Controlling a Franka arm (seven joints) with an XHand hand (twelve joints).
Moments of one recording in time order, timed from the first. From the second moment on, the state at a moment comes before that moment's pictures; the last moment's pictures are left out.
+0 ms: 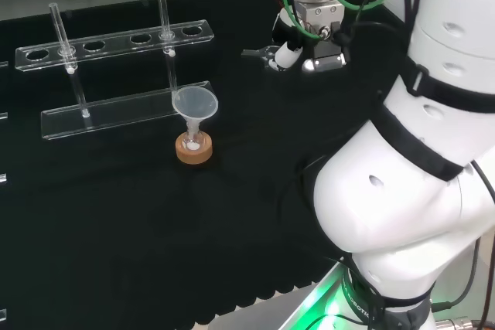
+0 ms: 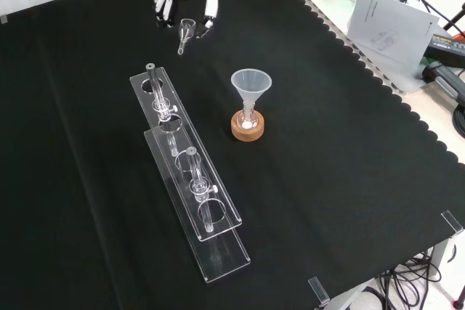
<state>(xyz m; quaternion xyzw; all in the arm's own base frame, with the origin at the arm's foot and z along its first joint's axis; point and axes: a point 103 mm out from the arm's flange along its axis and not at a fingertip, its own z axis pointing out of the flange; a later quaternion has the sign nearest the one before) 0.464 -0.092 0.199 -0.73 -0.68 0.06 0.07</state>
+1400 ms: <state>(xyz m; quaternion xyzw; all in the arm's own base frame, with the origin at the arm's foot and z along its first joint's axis) 0.552 -0.115 0.106 -0.67 -0.73 0.07 0.12</state>
